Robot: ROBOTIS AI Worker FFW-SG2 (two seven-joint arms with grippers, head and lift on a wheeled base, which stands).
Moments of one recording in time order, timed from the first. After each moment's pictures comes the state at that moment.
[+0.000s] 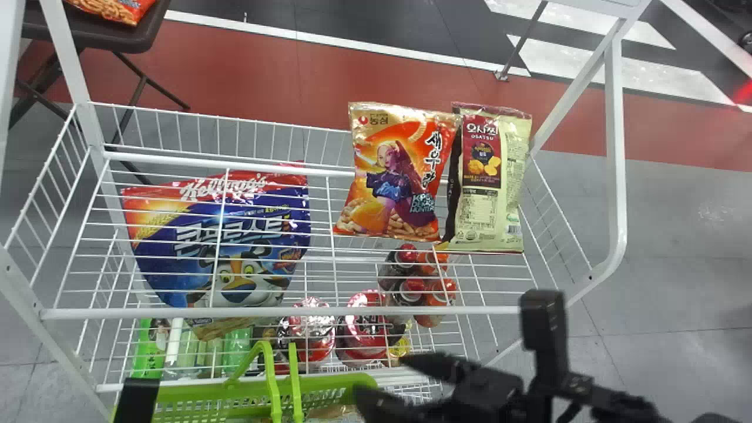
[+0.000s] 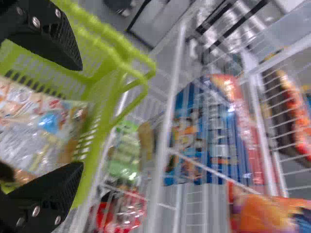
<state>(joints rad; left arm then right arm) 0.52 0.00 -0.09 -2.20 0.41 1.48 -0.91 0.76 -0.31 -0.28 -2.59 -0.62 1.03 0.39</state>
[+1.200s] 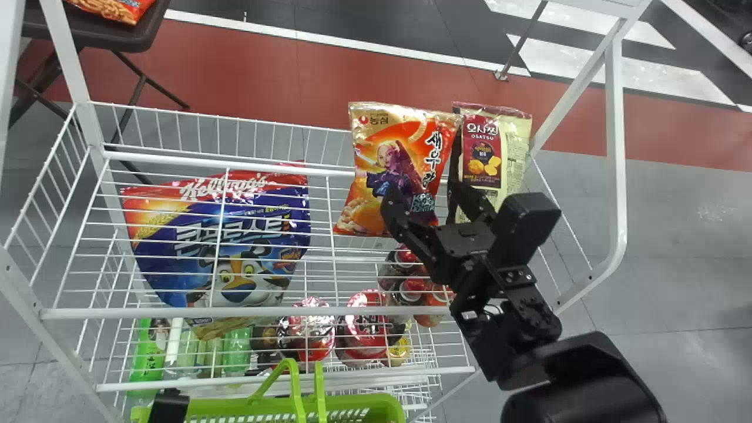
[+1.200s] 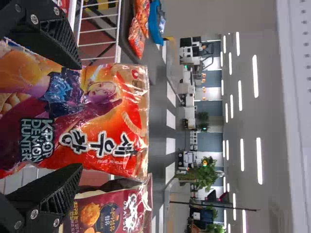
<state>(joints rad) 0.55 0.00 -0.16 -2.22 0.39 1.49 -0.92 0.38 -0.21 0.00 -2.13 -0.20 0.31 0.00</state>
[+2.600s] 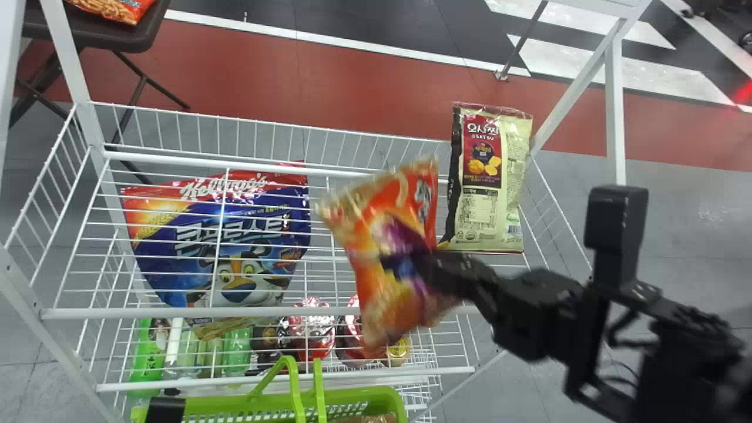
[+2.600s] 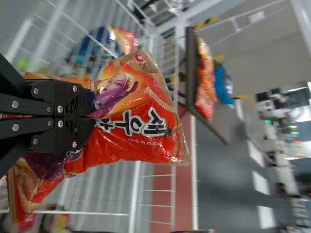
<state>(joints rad) 0.57 0.00 -0.16 -2.23 0.39 1.45 -0.92 0.53 -0.27 -0.45 -2.75 -0.67 1.36 0.25</state>
